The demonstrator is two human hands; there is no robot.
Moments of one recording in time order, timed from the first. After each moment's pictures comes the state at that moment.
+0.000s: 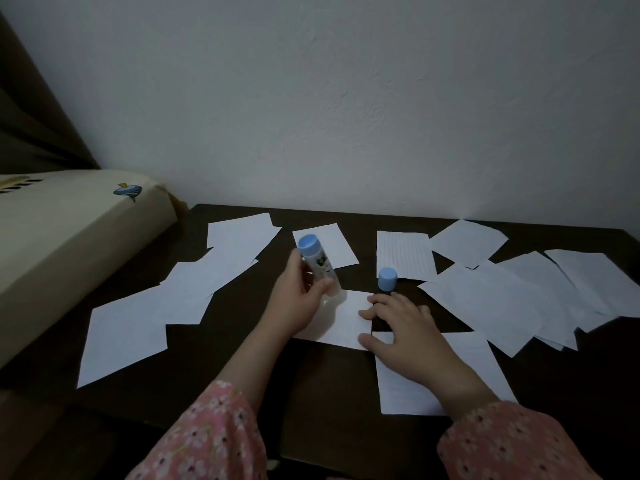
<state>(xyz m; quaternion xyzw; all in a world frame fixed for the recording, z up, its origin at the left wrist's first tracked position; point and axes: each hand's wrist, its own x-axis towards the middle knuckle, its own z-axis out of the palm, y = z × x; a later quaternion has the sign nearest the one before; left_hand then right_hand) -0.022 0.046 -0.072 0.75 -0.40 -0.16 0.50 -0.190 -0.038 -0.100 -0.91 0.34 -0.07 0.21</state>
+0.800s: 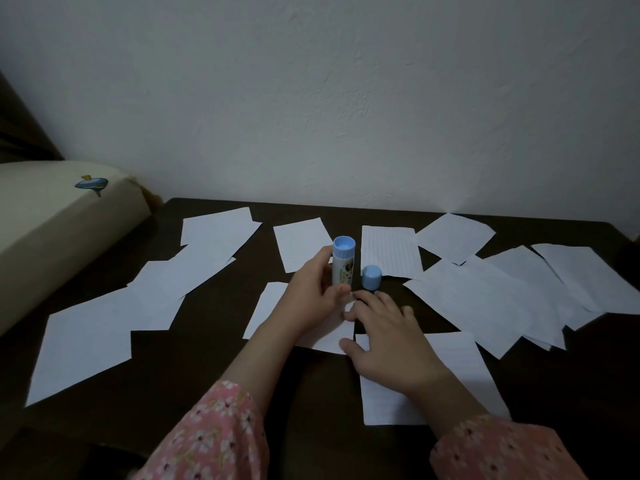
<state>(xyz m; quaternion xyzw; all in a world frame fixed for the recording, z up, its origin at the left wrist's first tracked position) -0.039 0.009 -0.081 0.73 -0.52 -0.18 0.41 -0.188 -0.035 -0.100 -0.93 0.32 -0.05 0.17</state>
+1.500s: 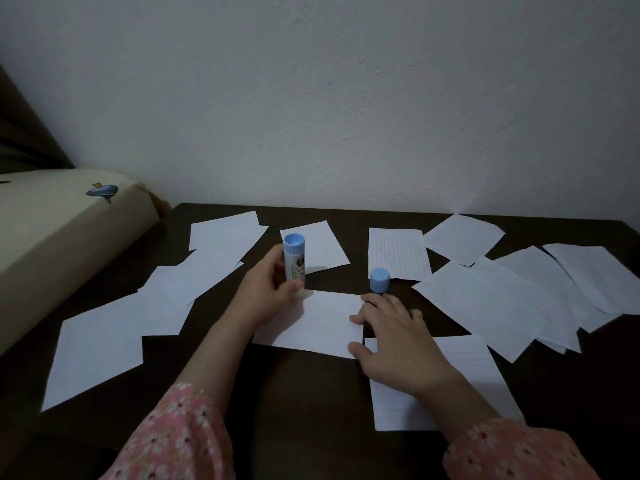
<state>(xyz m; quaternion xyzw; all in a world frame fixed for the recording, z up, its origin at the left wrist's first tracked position) 0.018 0.041 -0.073 0.78 -0.45 -0.16 0.41 -0.183 -0.033 -0.097 -0.92 0.34 -0.03 0.19</state>
